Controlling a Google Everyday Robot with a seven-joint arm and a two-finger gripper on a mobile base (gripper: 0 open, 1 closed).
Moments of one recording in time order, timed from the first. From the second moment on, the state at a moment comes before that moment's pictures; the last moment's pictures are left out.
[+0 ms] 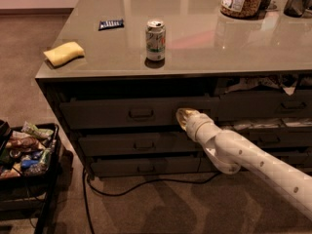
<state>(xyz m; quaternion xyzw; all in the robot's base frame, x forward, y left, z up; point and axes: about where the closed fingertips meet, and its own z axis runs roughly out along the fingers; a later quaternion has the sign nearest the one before) 0.685 -0.115 0.636 -0.59 0.53 -0.24 0.56</state>
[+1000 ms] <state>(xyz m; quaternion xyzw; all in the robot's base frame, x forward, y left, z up) 0.697 -0.111 0.634 -0.60 0.52 -0.25 0.56</state>
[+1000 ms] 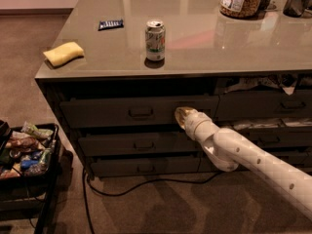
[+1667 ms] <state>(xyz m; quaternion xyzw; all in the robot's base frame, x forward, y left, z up) 0.653 -0.112 0.642 -0.64 0.49 -0.18 0.57</state>
